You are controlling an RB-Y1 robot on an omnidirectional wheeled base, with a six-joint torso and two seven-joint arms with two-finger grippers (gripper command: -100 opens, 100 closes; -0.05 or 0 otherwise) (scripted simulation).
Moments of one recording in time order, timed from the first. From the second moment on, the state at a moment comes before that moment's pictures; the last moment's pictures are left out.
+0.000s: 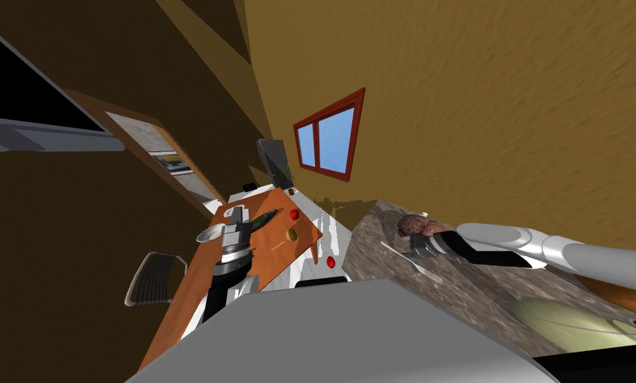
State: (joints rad) left arm 0.53 0.03 0.06 -2.21 -0.04 -0.61 -0.14; right arm 0.25 -1.68 0.54 -1.53 0.76 -0.55 -0.07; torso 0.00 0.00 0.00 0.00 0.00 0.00
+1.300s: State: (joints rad) left arm 0.53 0.03 0.06 -2.21 -0.04 -0.61 -0.14; right arm 0.10 -1.47 0.39 -1.16 1.02 -0.84 -0.07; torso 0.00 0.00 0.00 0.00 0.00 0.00
